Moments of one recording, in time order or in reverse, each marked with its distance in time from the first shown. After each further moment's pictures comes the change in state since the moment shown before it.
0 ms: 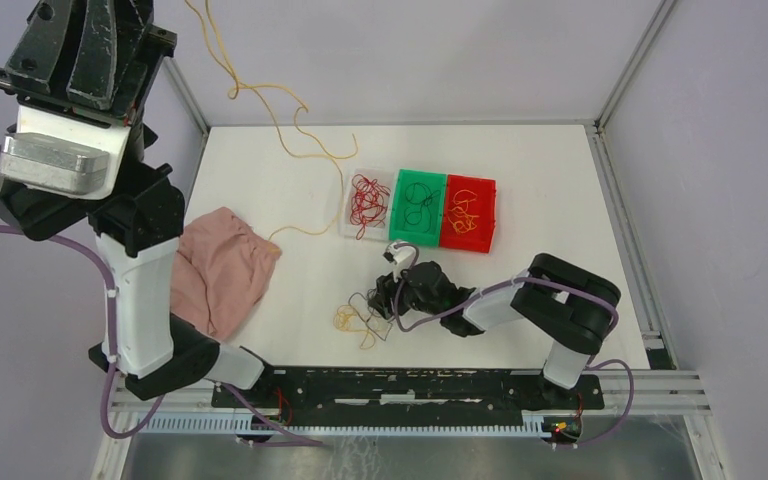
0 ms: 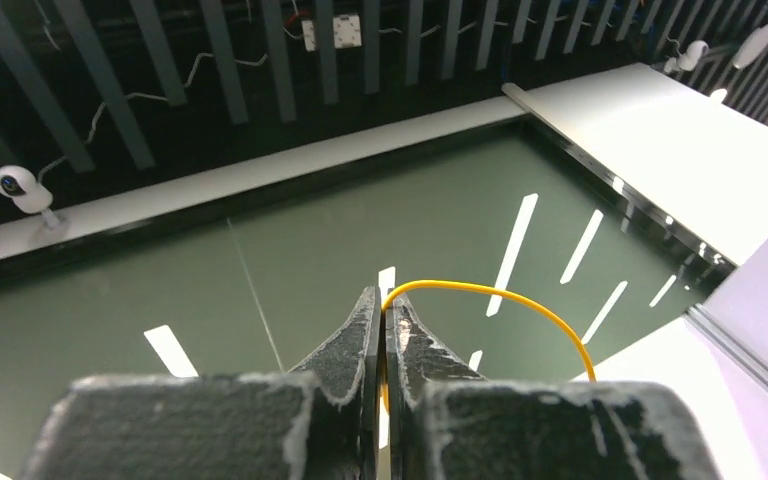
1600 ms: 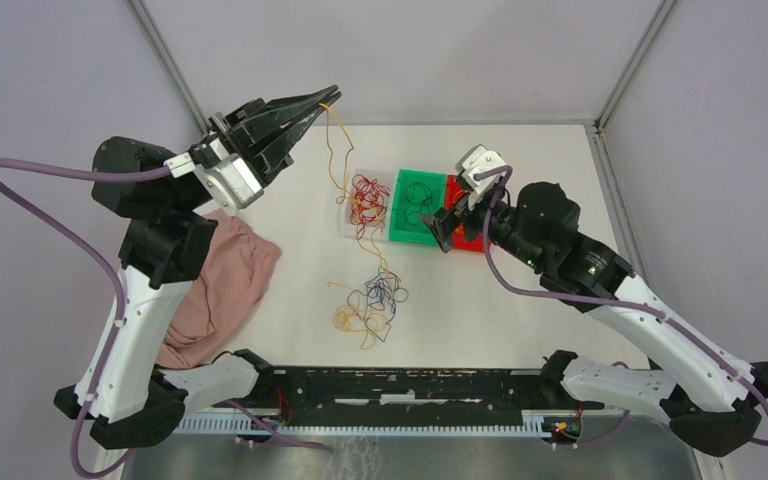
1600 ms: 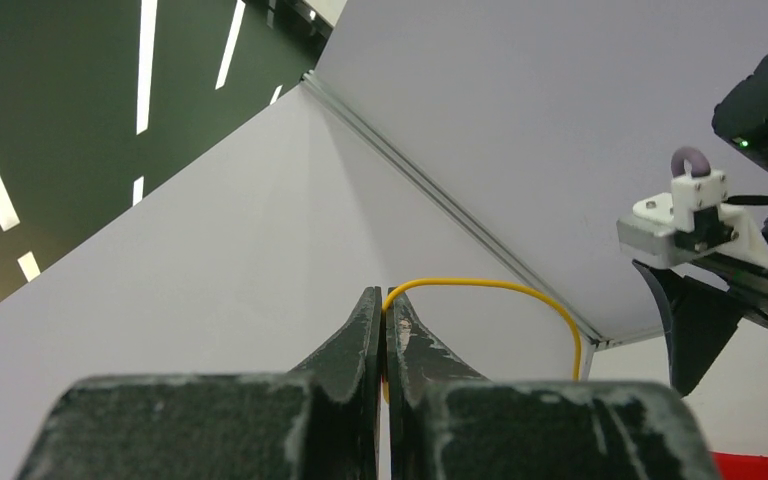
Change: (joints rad) left arm 0.000 -0.352 -0.730 -0.390 0.303 -0.007; right arm -0.155 -0.758 0.612 -1.076 0.155 -0.550
